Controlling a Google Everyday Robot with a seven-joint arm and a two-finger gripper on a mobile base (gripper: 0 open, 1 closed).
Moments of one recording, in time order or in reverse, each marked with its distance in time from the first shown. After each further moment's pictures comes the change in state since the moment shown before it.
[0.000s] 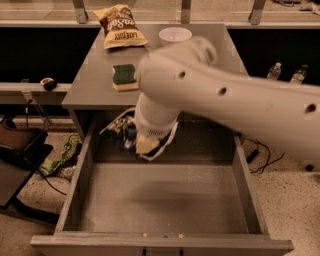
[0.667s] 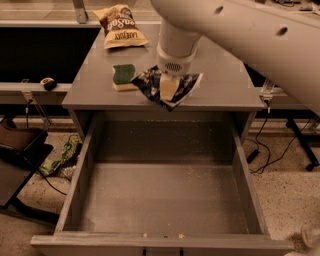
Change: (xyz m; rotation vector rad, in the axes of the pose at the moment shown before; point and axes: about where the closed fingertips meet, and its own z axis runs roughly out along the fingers) arm 0.060 -0.132 -0.056 0.037 0.198 0.172
